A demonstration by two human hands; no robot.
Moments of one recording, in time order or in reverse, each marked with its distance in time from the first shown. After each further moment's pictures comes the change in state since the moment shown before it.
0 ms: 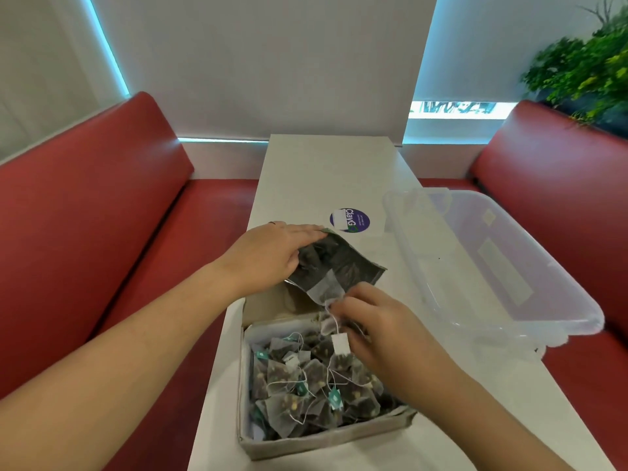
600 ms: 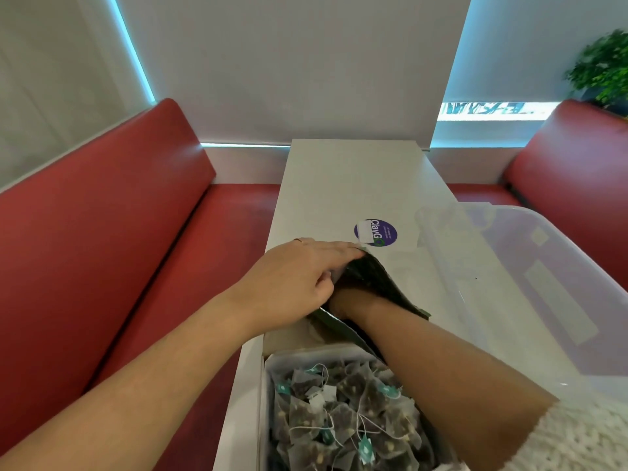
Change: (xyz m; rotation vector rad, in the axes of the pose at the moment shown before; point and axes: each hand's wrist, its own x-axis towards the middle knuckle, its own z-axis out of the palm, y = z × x) left_hand -0.002 0.005 -0.019 -0.195 0.092 0.006; right_hand 0.153 0.047 0.087 -0.246 -0.679 0.318
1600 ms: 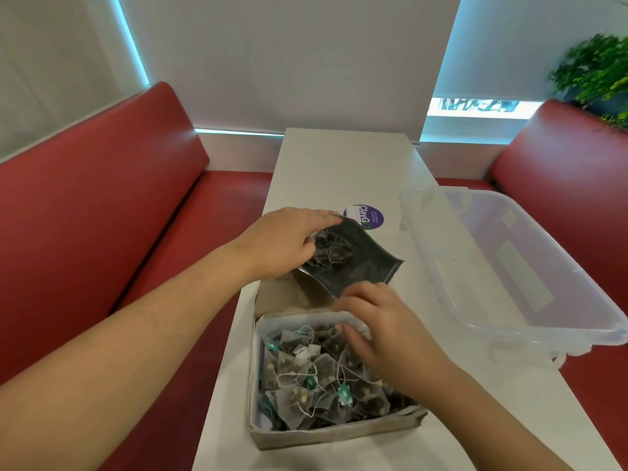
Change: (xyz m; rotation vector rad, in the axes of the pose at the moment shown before) left_hand 0.002 0.000 0.003 0.079 -0.062 -0.060; right_hand -0.155 0.021 0.045 0.180 0.640 -0.320
